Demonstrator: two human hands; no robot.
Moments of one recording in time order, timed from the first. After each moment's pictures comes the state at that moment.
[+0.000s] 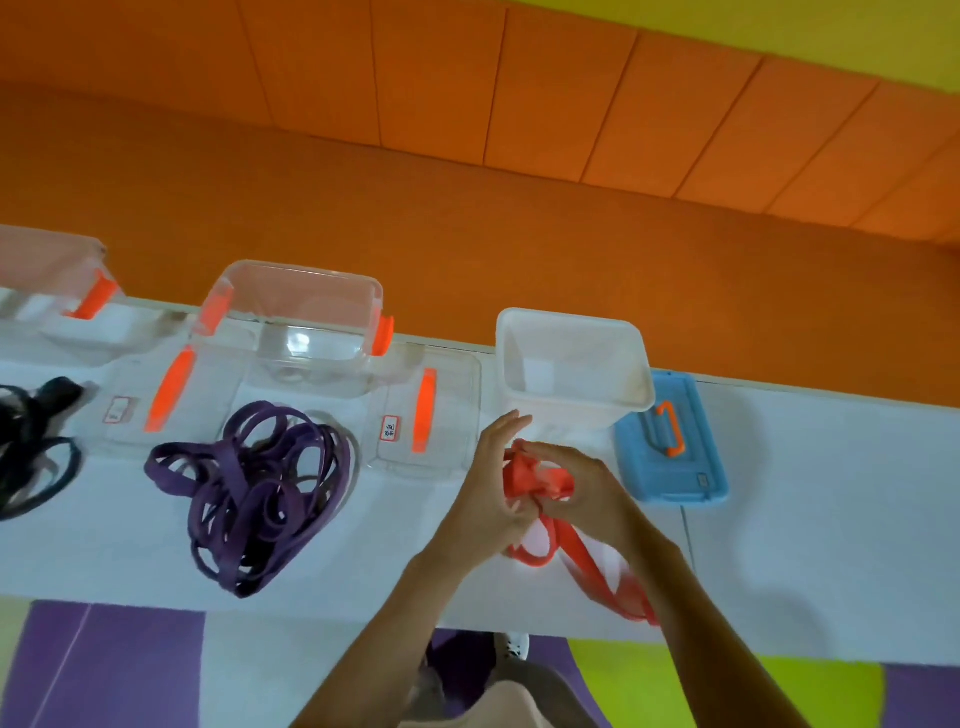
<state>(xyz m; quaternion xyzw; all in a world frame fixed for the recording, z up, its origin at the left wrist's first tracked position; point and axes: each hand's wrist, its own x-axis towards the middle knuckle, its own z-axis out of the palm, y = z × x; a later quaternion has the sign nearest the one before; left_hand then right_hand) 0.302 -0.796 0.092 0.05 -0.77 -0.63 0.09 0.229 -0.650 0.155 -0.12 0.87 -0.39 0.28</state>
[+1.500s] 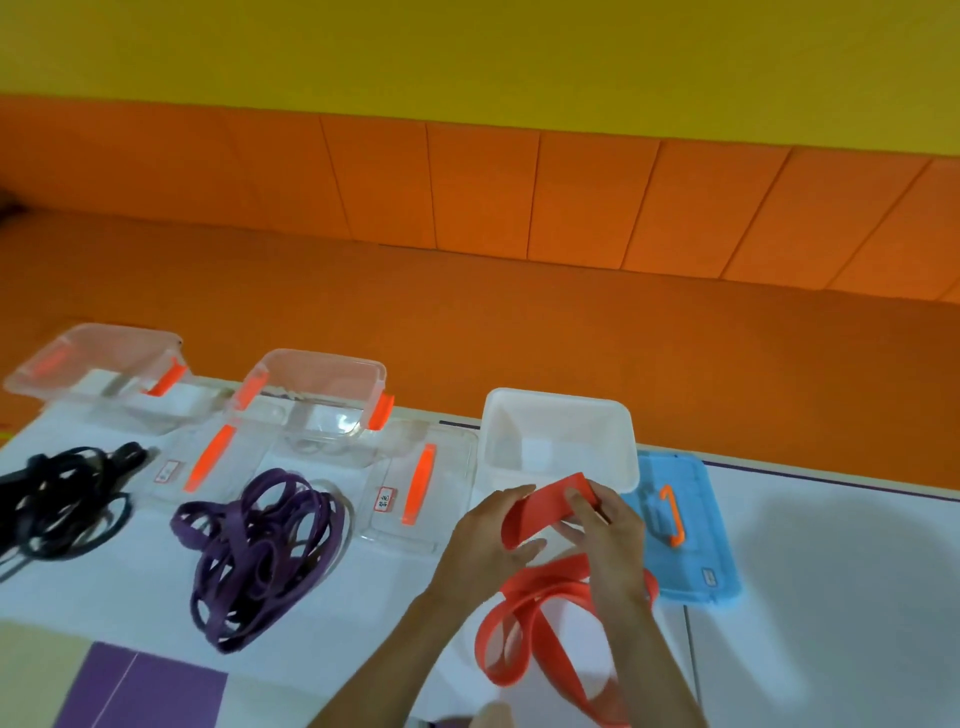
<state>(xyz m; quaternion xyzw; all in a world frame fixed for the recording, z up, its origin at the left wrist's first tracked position) 0.244 -0.739 0.123 0.14 -0.88 -0.44 0.07 0.161 -0.598 0.141 0.11 0.64 -0.74 0.17</state>
